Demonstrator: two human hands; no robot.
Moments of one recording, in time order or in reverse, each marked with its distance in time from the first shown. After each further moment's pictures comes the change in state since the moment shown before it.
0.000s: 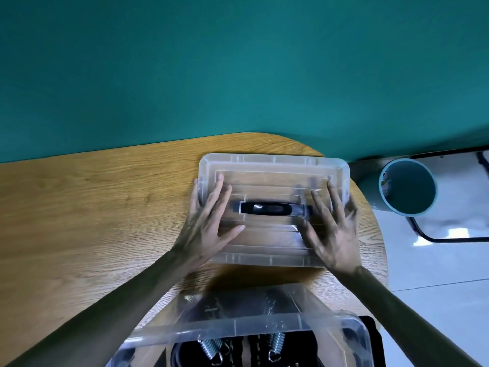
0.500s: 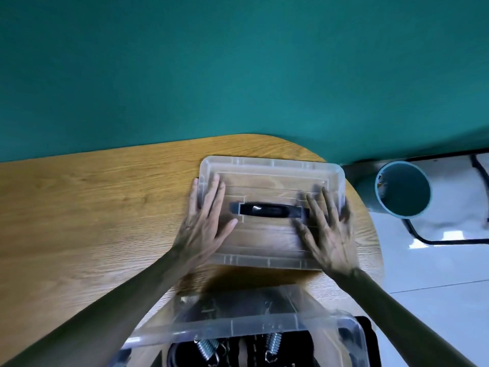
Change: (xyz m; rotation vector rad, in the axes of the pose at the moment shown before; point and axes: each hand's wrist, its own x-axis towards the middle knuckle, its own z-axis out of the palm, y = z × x) left_hand 0.004 0.000 0.002 0.116 -0.034 -0.036; right_hand -0.004 -0.004 -0.005 -0.109 -0.246 0.112
